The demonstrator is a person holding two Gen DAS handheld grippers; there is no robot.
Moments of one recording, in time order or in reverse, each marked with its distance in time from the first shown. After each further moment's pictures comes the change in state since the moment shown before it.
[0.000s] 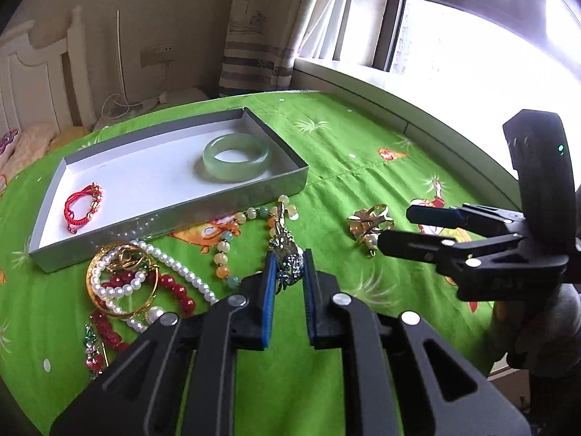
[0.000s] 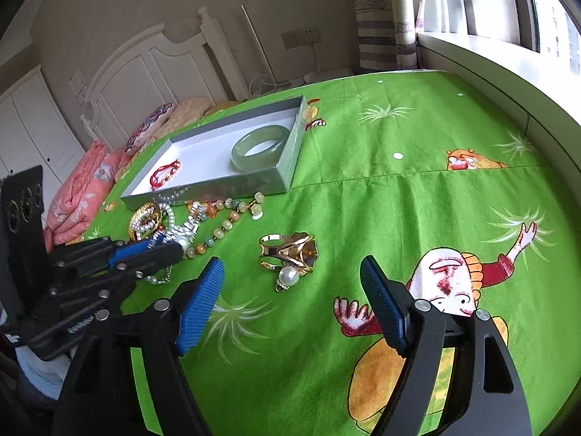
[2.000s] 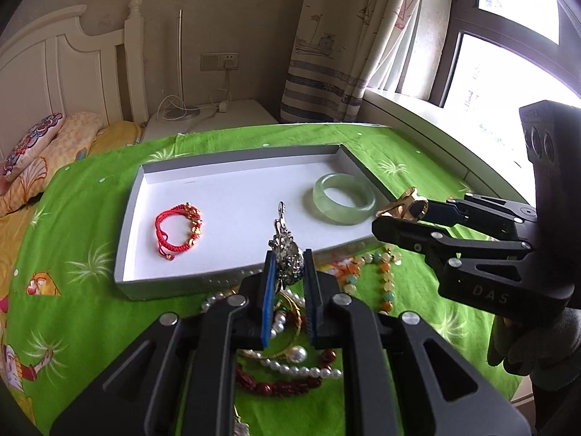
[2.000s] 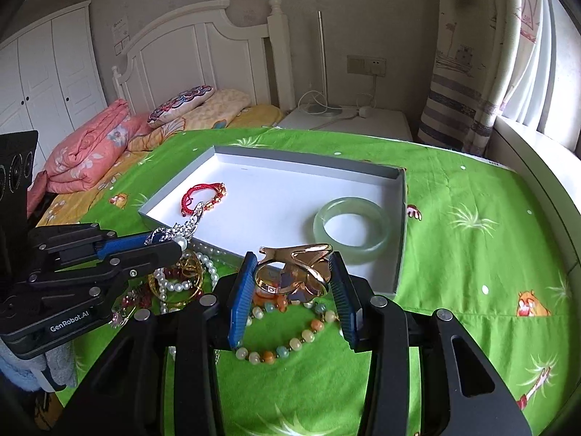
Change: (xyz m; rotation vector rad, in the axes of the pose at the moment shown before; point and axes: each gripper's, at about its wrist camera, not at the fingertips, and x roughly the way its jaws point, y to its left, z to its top) left arm -0.022 0.086 0.030 -0.105 -0.054 0.156; right arm 0.050 0.097 0.076 -0.258 -0.071 0.010
